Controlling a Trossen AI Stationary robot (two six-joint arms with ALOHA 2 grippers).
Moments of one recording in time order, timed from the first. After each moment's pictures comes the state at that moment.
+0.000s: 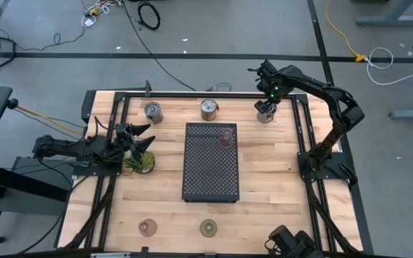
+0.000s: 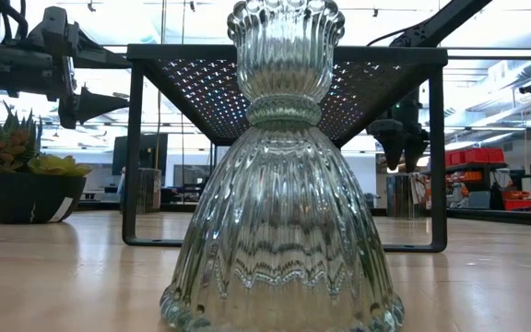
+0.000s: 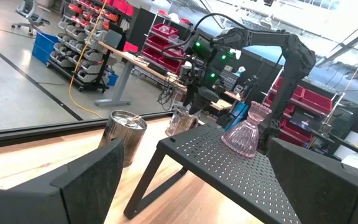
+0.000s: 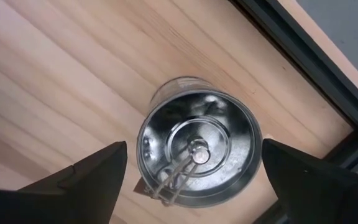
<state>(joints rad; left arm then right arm) -0.13 0.01 0.01 0.11 -0.65 -0.41 -0.90 1.67 1.29 -1.06 0.01 -0.06</state>
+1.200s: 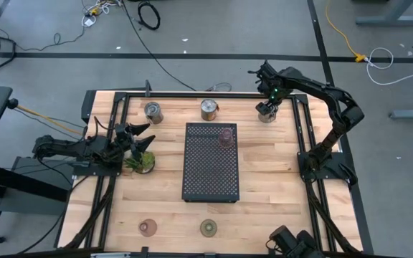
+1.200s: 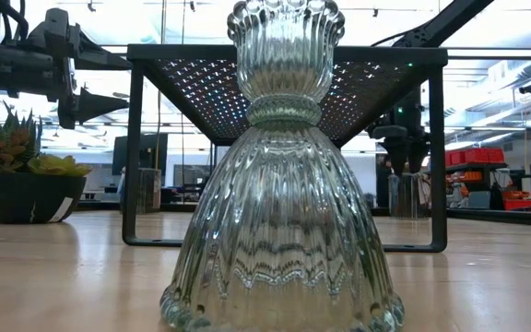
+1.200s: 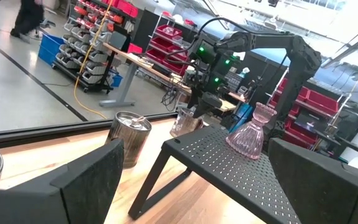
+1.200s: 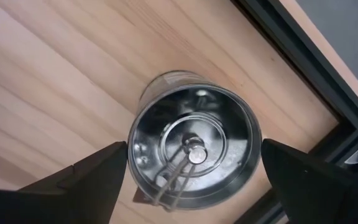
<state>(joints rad) -0.13 0.01 0.01 0.10 -0.67 -0.41 -0.91 1.67 1.26 -1.05 0.07 -0.07</state>
